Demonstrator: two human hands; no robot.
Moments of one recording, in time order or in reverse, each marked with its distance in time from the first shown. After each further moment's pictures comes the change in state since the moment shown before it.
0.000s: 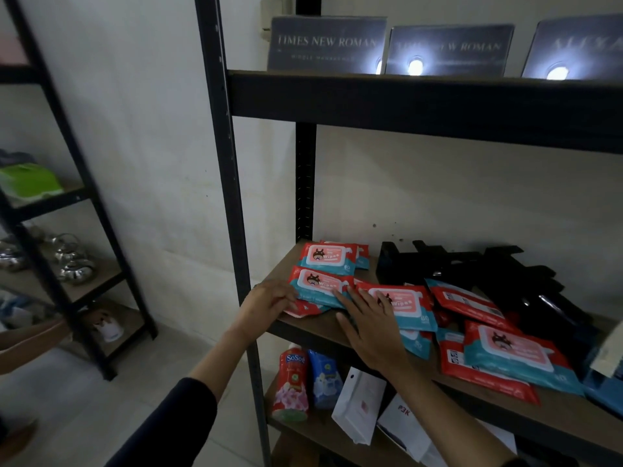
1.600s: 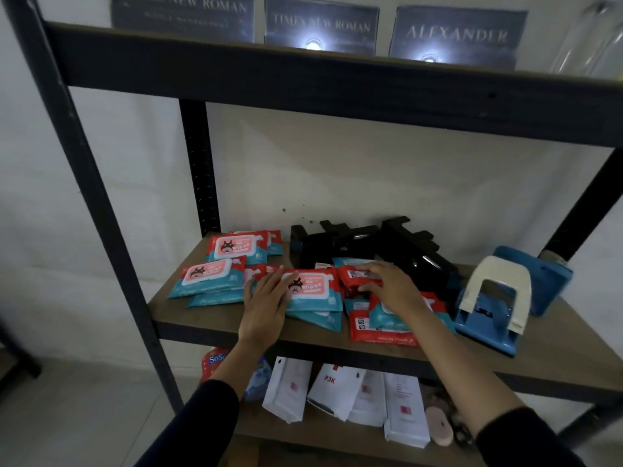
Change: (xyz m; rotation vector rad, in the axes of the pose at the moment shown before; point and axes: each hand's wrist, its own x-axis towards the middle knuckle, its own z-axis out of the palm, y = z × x) left_hand 0.033 0.083 0.138 0.131 0.023 0.128; right_hand -0.053 0.148 -0.107 0.181 -0.054 0.441
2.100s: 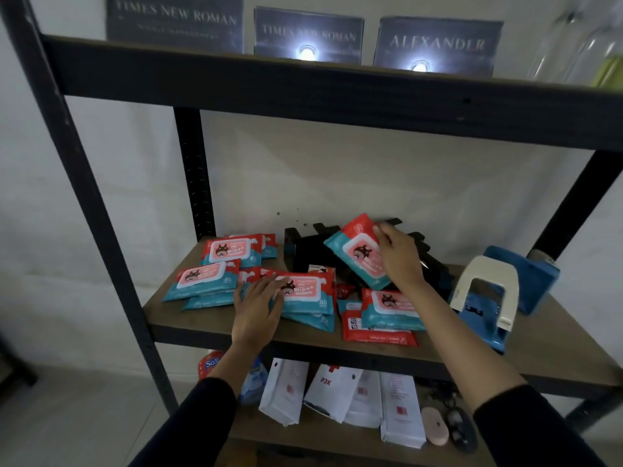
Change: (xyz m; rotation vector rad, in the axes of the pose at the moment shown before) left_hand -0.002 0.007 -0.003 -0.036 0.008 -0.104; right_hand 0.013 -0.028 -0.053 0.415 0.381 -0.007
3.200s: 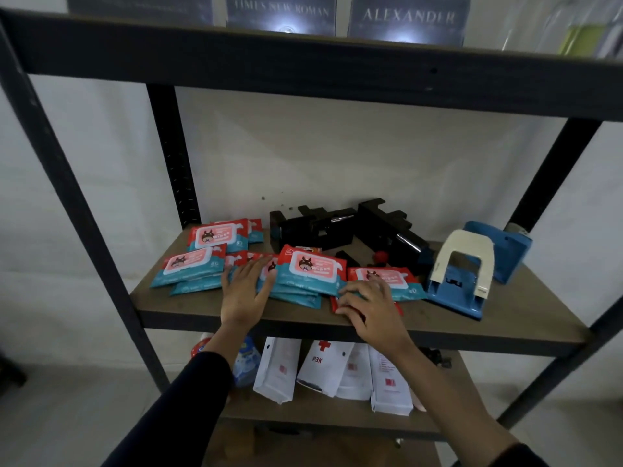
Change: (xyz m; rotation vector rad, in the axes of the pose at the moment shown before) left_hand -0.001 0.004 -0.002 -0.012 0.008 -0.011; right_hand -0.135 0.052 0.022 -0.394 -0.121 -0.476
